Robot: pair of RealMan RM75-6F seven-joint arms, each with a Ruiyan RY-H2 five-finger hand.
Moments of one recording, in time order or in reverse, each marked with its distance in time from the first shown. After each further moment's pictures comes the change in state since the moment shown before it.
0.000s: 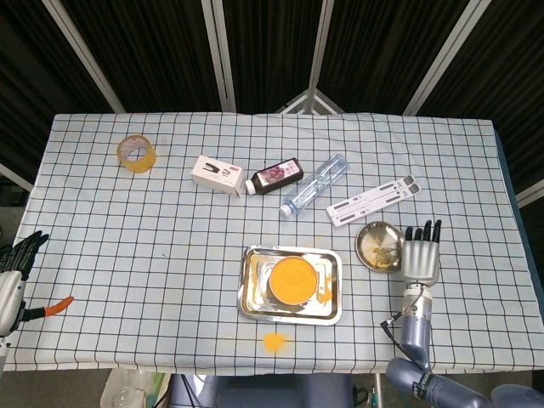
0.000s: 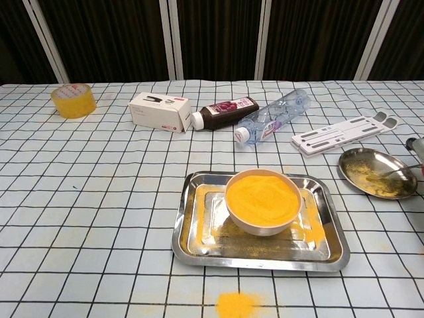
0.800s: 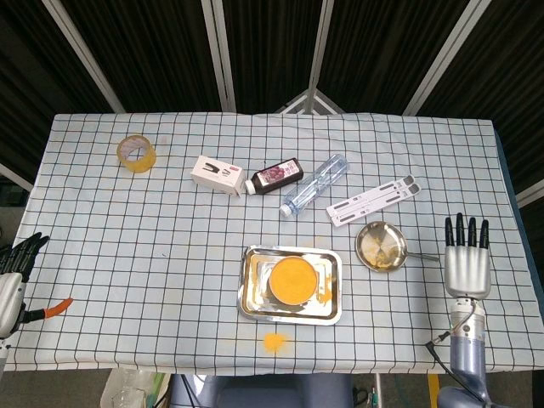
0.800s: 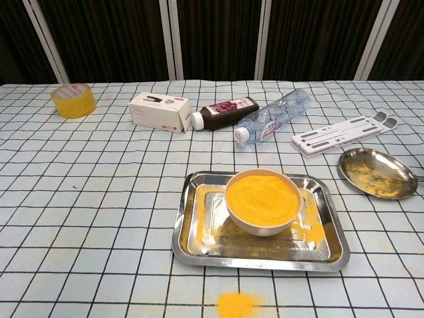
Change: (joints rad) left arm 0.007 -0.009 0.006 0.009 0.008 0.013 0.027; right arm -0.137 0.378 -0.098 -0.395 -0.130 0.133 0.111
